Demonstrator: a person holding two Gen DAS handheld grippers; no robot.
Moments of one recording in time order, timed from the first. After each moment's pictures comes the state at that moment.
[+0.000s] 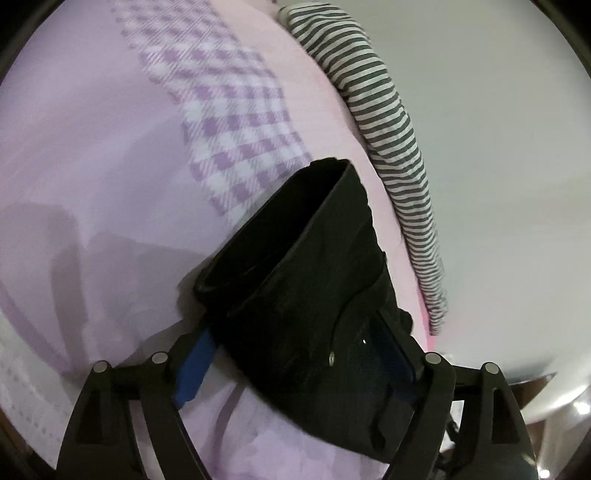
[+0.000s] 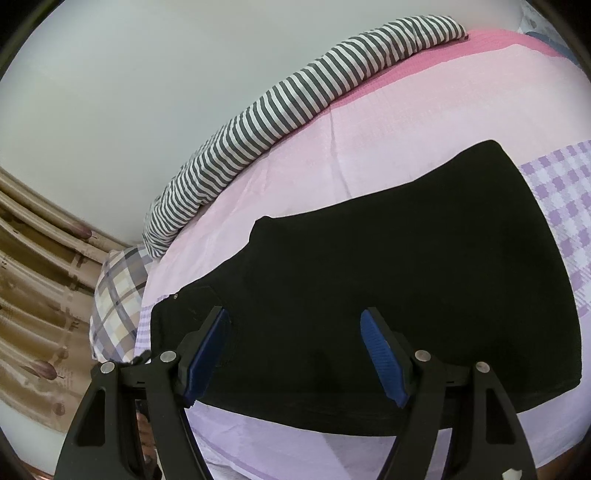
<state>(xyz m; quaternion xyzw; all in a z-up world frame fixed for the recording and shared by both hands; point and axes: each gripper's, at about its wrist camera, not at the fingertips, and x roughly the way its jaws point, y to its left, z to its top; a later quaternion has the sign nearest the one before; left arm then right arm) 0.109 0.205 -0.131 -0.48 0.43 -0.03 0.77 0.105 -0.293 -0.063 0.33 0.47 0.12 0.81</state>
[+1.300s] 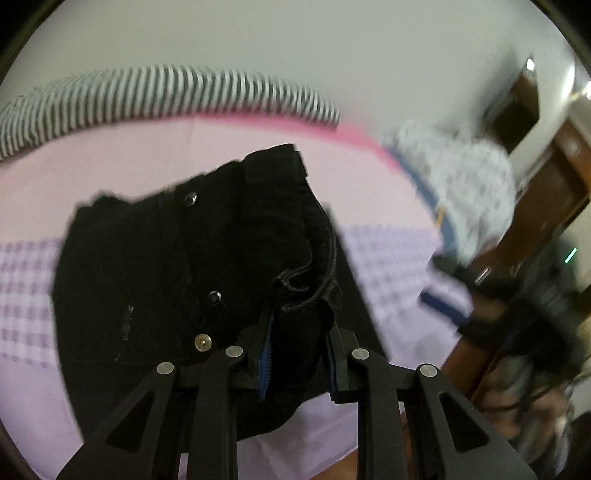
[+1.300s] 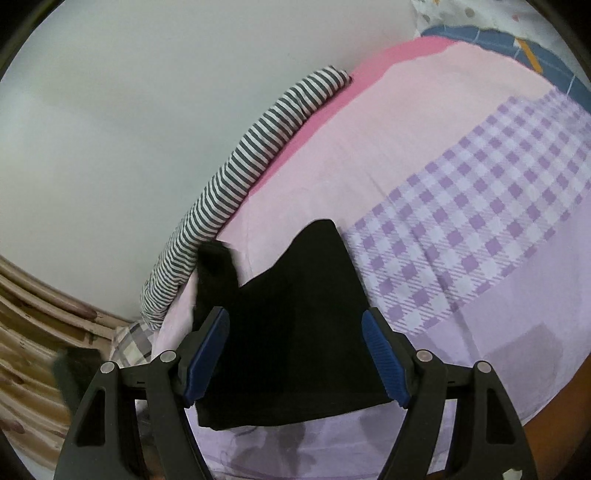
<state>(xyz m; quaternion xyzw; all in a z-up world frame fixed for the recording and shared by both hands) 0.113 -0.210 -0.052 -0.04 0.49 -0.30 0.82 0.039 -0.459 -0.048 0.42 0.40 0.03 0.81</state>
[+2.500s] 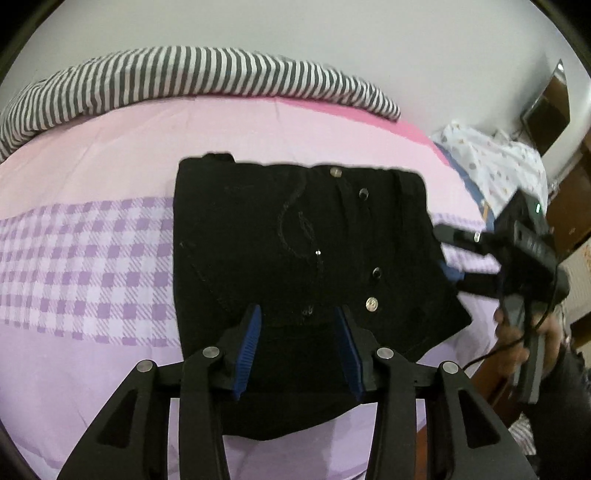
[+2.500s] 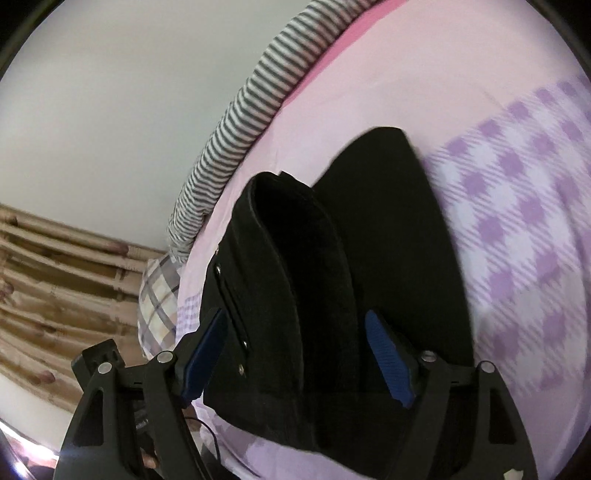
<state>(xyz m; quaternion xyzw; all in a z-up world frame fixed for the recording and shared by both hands) 0.122 -0.112 -0.076 -0.03 0.51 -0.24 0.83 0.121 -0.418 -0.111 0.41 0.48 0.20 0.75</state>
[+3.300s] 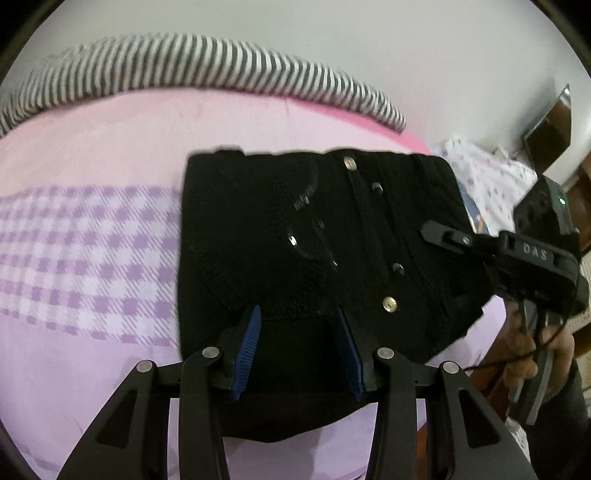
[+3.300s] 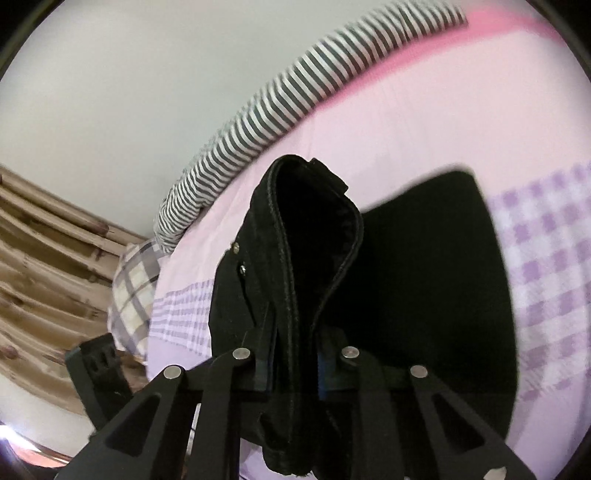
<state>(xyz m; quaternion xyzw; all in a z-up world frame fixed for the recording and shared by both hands) 0.128 -0.093 -0.072 -0.08 0.50 -0.24 0.83 0.121 -0.377 -0.055 0.33 0.47 0.17 0.80</state>
